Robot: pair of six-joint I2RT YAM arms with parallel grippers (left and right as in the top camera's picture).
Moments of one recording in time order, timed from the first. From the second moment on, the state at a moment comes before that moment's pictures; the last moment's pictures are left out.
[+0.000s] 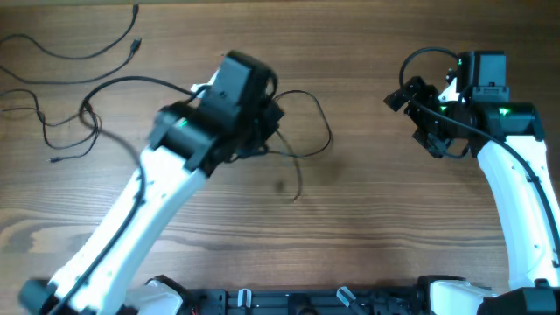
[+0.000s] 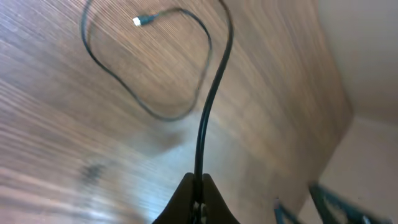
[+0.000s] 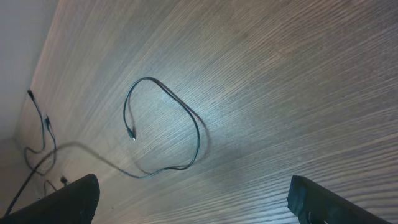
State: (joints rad) left arm -0.56 1.46 1.51 -1.01 0.02 -1.31; right arm -0.01 1.41 1.24 -0.92 -0.32 0.76
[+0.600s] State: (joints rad) left arm -0.36 1.83 1.51 -0.81 -0.27 -0.98; right arm -0.01 1.41 1.24 -0.92 -0.32 0.76
